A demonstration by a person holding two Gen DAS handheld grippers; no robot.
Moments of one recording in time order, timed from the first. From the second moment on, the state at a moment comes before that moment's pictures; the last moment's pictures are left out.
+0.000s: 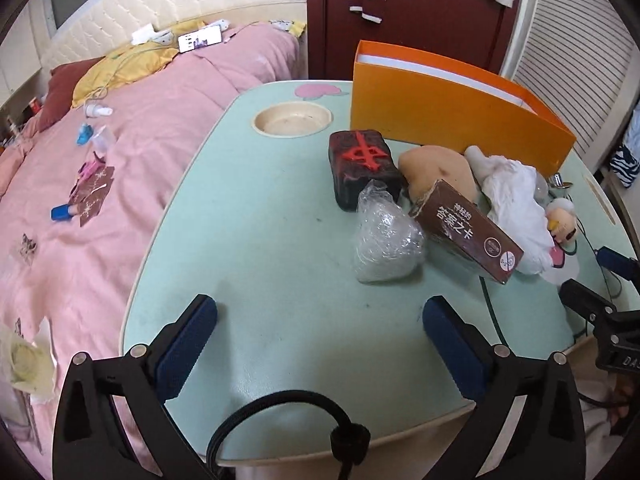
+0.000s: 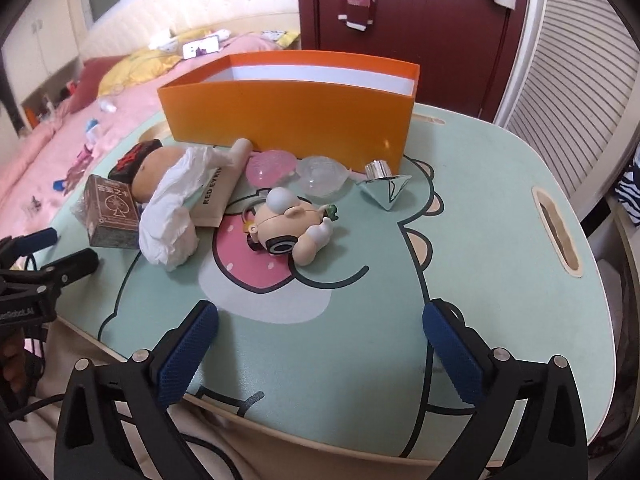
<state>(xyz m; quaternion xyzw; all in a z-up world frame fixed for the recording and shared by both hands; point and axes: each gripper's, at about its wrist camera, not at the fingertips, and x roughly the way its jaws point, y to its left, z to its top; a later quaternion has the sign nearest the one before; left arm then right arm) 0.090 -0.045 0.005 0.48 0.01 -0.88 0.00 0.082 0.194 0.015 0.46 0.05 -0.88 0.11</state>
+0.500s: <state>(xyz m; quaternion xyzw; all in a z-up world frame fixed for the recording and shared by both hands) 0.092 -0.050 0.012 0.47 0.01 -0.88 -0.01 0.086 0.190 0.011 0.46 0.04 -0.88 0.10</state>
